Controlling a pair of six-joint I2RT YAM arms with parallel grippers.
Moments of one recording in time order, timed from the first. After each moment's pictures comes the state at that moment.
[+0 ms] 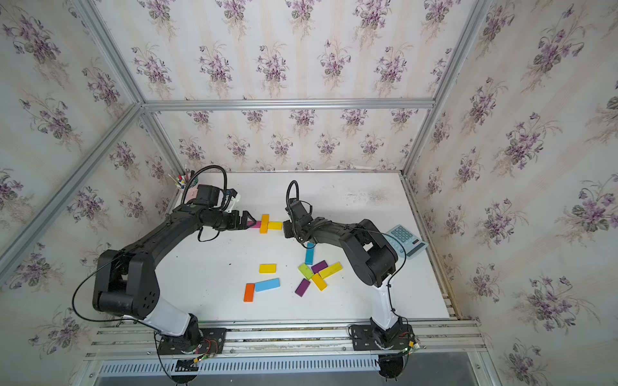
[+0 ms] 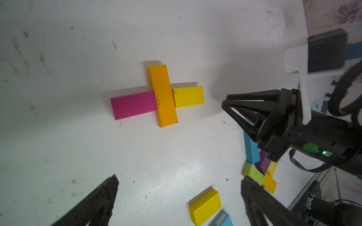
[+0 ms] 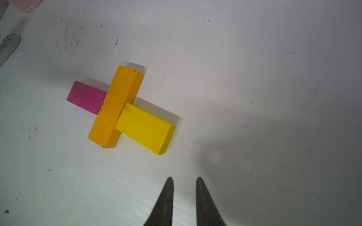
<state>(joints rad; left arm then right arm) -0.09 1.57 1.09 -0.56 0.49 -0.19 0.71 2.01 1.25 -0.09 0.01 0.41</state>
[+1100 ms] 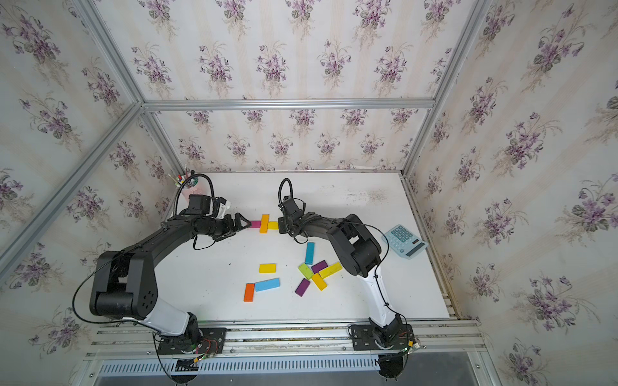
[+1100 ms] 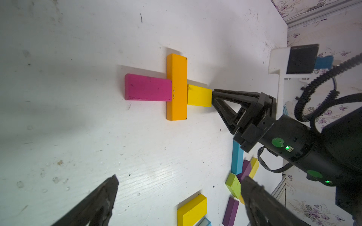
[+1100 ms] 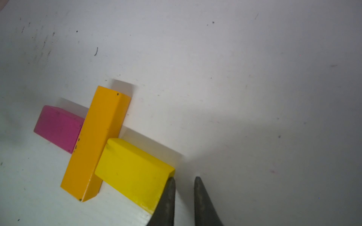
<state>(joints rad) 0.00 1.57 0.97 -0.45 0.58 -0.34 0.71 2.18 1.44 -0.14 0.04 0.44</state>
